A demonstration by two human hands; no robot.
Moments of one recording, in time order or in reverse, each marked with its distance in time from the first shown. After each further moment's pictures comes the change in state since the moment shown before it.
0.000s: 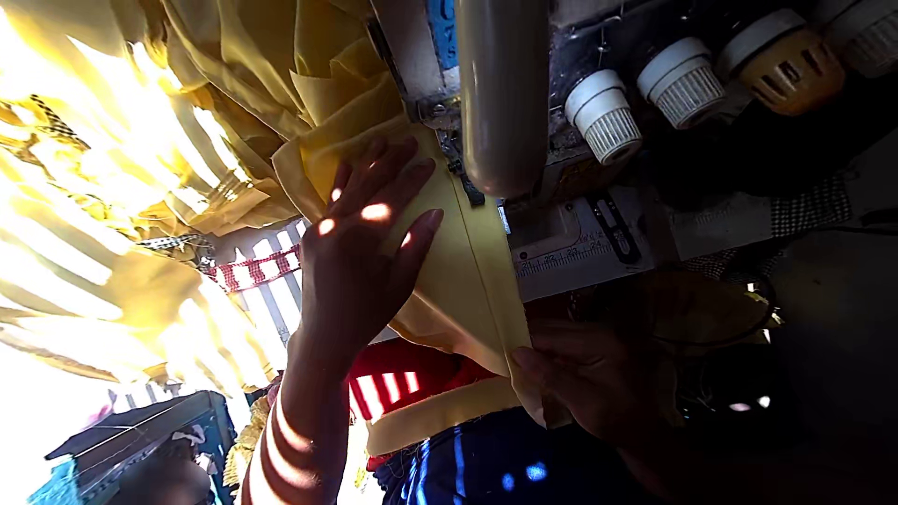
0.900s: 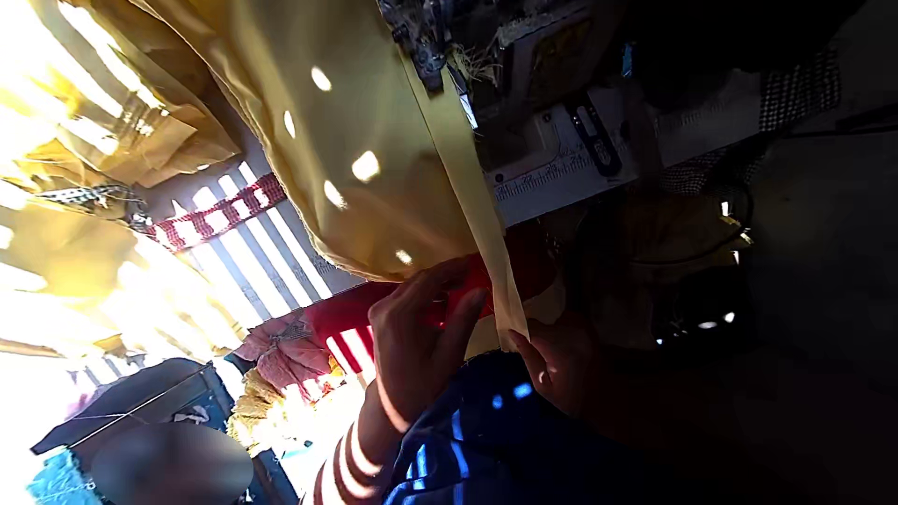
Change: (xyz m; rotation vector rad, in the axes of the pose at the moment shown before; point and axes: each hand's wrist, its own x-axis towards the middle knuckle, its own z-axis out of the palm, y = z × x) left_hand -0.130 0.060 0.055 -0.477 -0.078 -0.268; right_hand -0.105 0.035 0.022 -0.841 0.075 -0.037
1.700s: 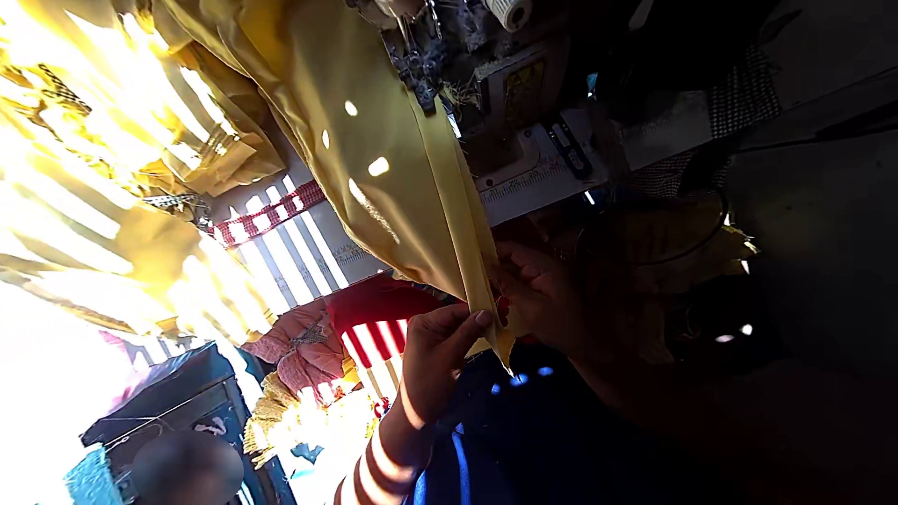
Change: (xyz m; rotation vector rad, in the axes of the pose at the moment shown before) left_hand -0.042 0.009 0.027 -0.811 -0.052 -0.366; right_hand 0.078 -0.016 -0.019 0.892 -0.070 0.284
